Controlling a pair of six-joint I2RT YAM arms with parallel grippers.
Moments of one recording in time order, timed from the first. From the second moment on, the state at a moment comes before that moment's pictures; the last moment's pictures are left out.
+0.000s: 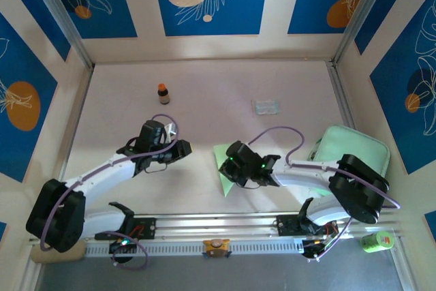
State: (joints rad) left arm -0.48 1.20 0.56 -0.14 0.45 -0.81; right arm 0.96 1.38 0.60 -0.15 -0.05 1.46
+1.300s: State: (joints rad) left arm -0.59 1.42 0.69 -0.08 0.55 -0.81; right arm 0.92 1.33 0.58 -0.19 -0.07 1.52
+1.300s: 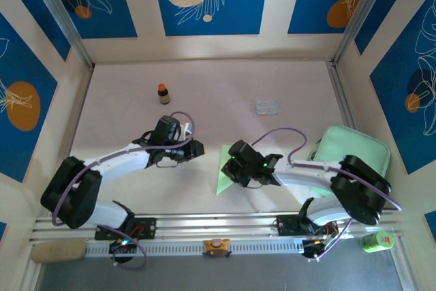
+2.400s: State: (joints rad) left arm -0.72 1.90 0.90 0.04 0.67 -0.81; right arm 0.61 1.06 0.29 -0.13 -0.39 1.20
